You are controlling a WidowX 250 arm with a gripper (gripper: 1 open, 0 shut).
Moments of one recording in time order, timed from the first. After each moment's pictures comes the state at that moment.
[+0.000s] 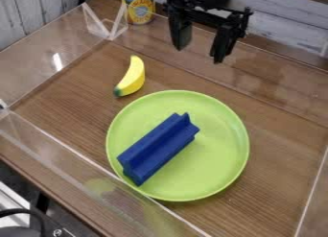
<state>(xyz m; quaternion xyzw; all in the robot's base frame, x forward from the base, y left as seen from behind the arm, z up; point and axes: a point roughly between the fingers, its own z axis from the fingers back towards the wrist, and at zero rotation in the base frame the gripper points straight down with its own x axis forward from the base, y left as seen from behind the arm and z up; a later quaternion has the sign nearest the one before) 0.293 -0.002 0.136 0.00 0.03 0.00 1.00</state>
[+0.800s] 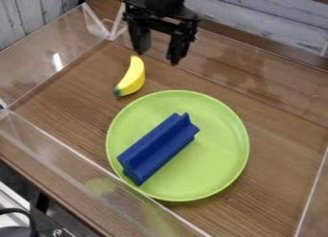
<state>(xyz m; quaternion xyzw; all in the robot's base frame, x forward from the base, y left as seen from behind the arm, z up) 0.288 0.066 0.110 0.00 0.02 0.05 1.00</state>
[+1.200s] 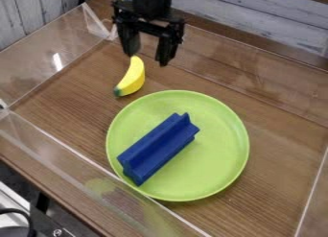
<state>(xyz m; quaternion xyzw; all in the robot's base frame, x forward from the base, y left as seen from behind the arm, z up) 0.288 0.074 0.099 0.00 0.02 0.05 1.00</state>
